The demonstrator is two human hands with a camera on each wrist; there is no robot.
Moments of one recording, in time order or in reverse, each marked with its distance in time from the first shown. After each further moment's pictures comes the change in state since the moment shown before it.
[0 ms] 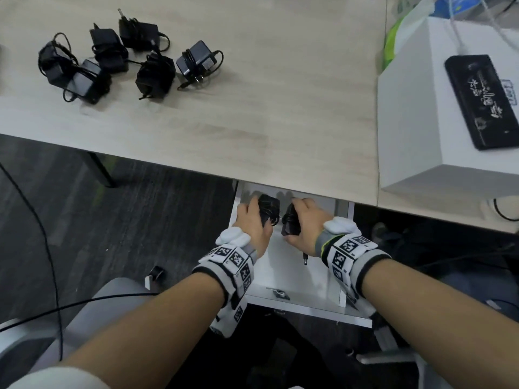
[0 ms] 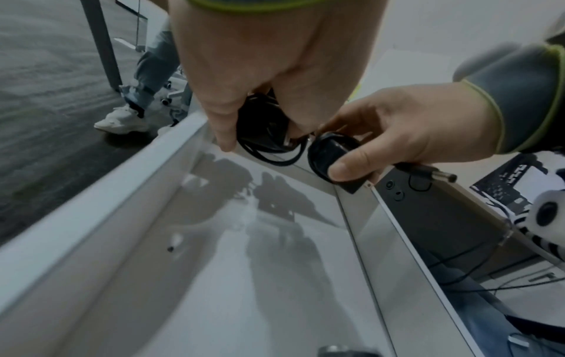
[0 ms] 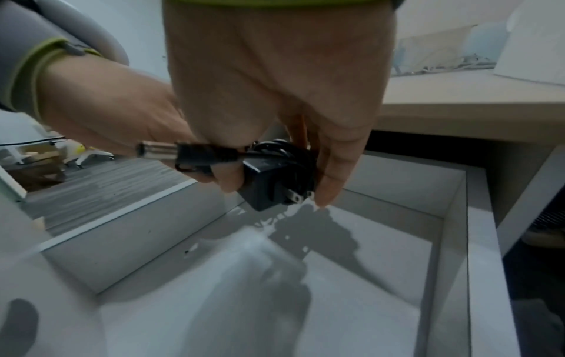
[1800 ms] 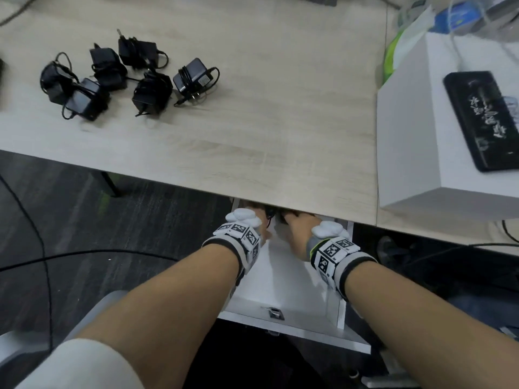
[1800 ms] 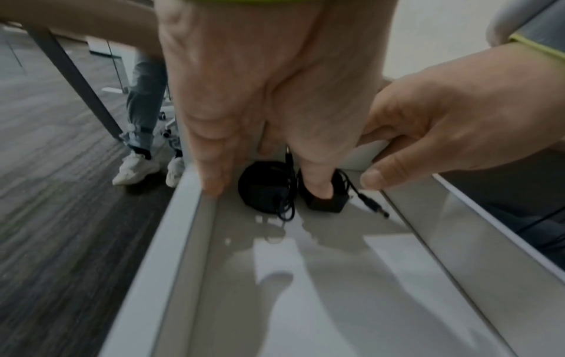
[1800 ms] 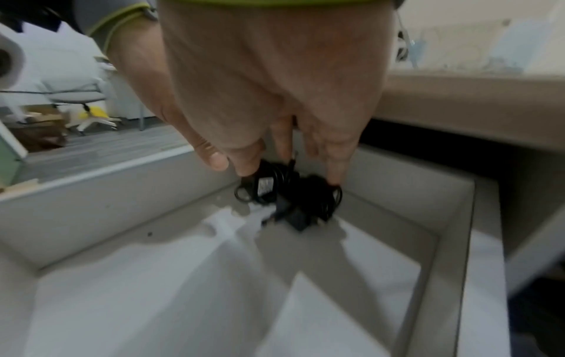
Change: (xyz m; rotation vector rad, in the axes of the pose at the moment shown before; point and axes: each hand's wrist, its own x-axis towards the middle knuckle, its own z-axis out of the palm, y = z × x) left_hand 0.059 0.034 -0.017 0.395 -0.240 0.025; right_hand 0.041 0.002 -0.008 -0.208 -0.142 -0.007
